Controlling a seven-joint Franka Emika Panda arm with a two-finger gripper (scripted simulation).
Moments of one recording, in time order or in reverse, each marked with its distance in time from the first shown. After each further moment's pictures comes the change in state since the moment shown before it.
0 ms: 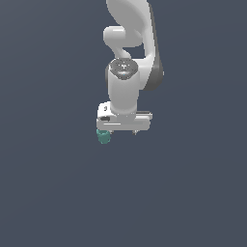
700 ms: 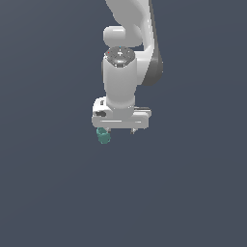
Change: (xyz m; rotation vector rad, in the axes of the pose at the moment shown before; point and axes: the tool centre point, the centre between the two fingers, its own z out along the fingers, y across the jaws) arm 0.013 0.010 -0.027 -0.002 0.052 0.024
